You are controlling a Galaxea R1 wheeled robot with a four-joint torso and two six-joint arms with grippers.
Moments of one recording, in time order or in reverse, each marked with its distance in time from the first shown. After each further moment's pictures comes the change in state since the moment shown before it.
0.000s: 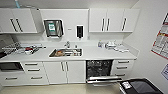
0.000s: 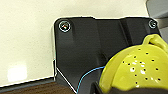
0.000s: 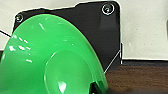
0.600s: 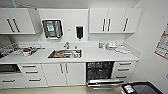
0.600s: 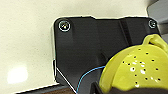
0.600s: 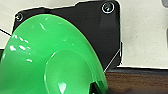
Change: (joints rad) left arm 0.000 0.000 0.001 0.000 0.000 0.000; right arm -0.005 0.000 0.000 0.000 0.000 0.000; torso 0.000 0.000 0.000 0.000
